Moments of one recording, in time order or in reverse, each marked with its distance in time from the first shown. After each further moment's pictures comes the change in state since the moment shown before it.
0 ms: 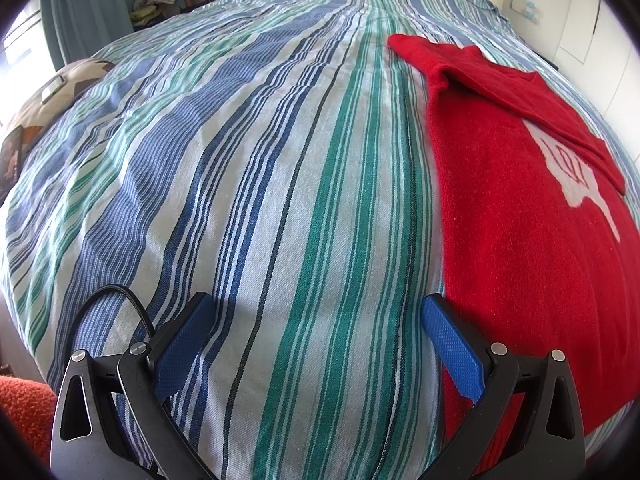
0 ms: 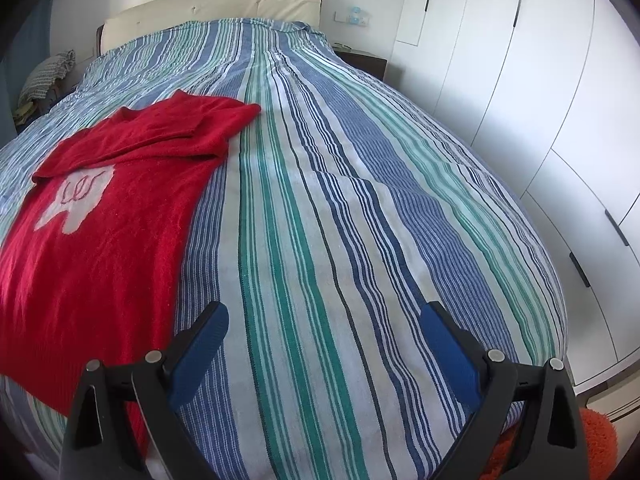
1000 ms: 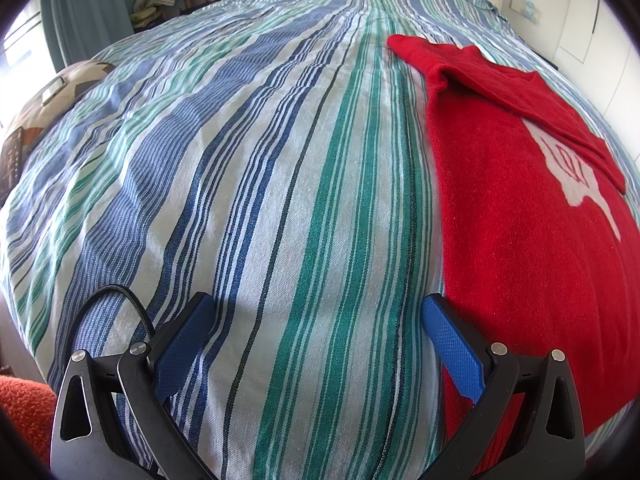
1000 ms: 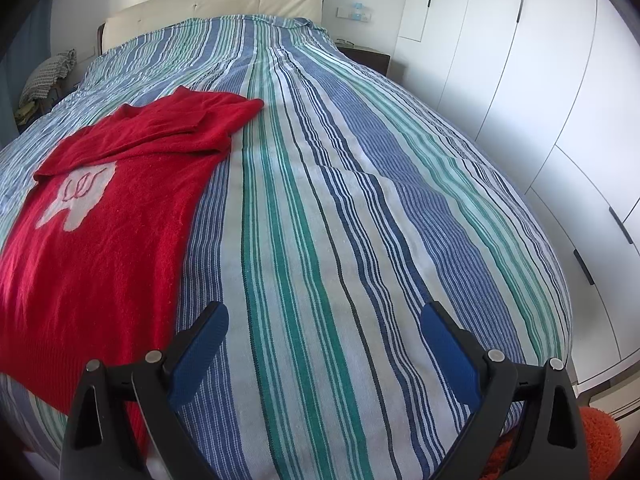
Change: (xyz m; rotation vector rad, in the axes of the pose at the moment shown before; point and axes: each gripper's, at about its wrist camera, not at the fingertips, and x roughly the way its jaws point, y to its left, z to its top) left arm 0.000 0.000 -0.001 0.000 0.000 0.001; right arm 0.002 0.001 -0.002 -0.002 0.013 0.011
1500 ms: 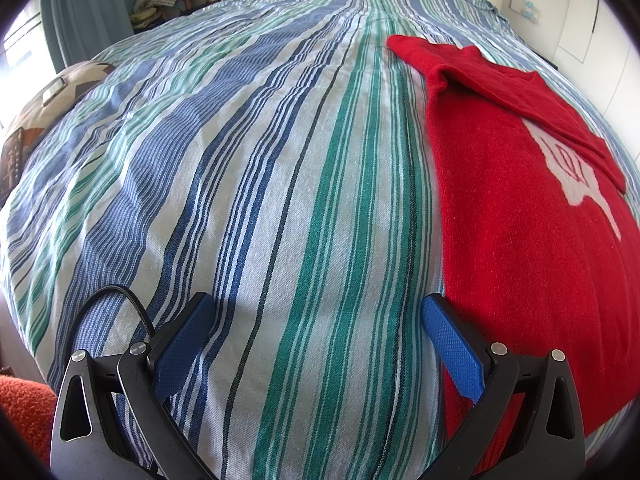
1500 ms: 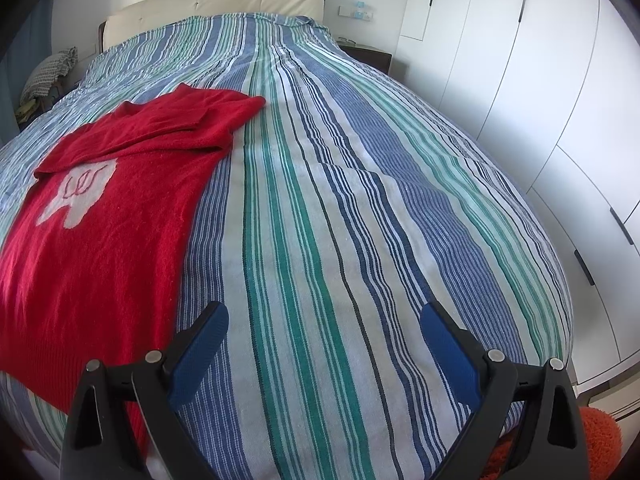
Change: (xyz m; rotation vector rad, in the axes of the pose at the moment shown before) left arm 0.000 0.000 0.000 0.001 -0.001 0.001; right arm -0.001 0.002 -0.001 -0.004 0.003 0.002
